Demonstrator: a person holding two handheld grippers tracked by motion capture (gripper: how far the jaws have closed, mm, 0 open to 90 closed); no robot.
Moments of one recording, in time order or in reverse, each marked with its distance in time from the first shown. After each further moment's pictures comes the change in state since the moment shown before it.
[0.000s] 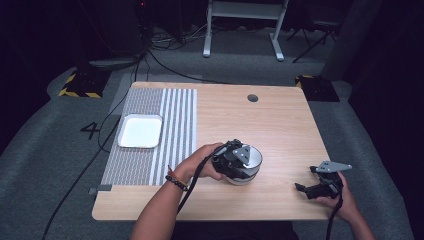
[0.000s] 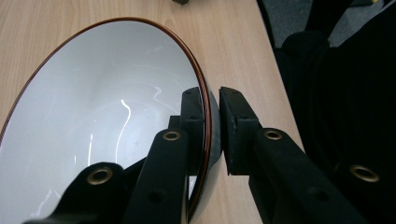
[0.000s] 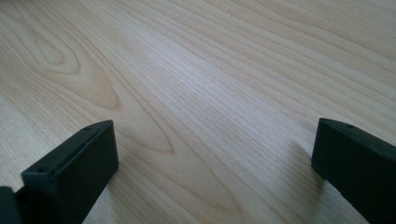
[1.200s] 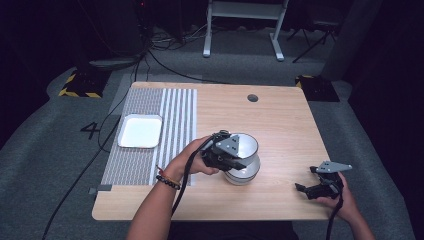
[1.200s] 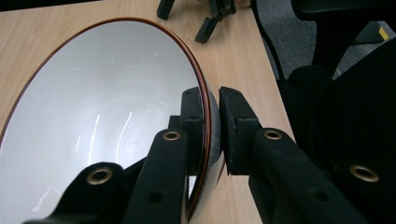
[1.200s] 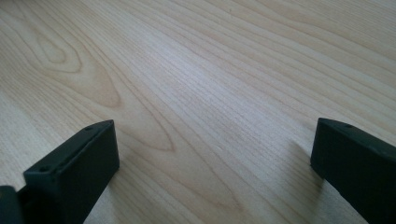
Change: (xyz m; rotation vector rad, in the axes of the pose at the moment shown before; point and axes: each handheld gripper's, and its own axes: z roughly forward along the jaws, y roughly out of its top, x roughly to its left) left arm -0.008 -0.010 -0.044 -0.131 0.114 -0.009; right arm 0.000 -0.001 -0.001 -0.003 0.000 0.000
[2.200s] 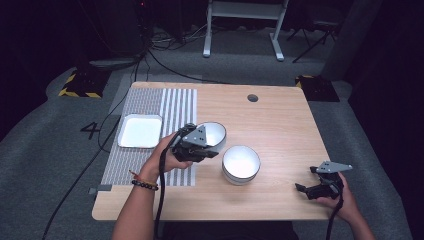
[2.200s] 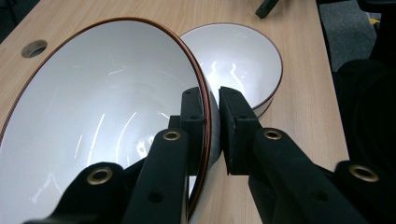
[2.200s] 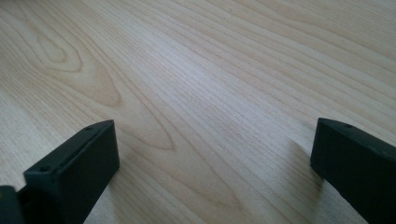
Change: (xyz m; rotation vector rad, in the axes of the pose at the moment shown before) left arm 0.005 -0.060 -0.052 -0.004 0.193 -0.143; right arm 0.000 0.000 0.000 -0.002 0.000 -0.002
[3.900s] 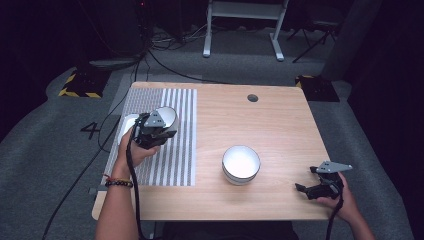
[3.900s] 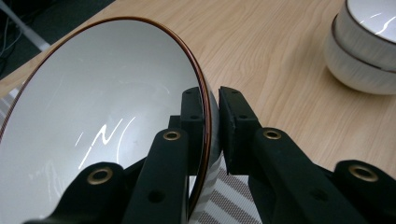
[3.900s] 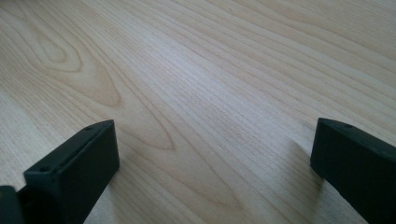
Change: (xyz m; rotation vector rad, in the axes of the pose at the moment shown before) left arm 0.041 -0.078 -0.052 0.020 0.386 -0.332; right arm 0.000 0.000 0.000 0.000 0.000 0.001
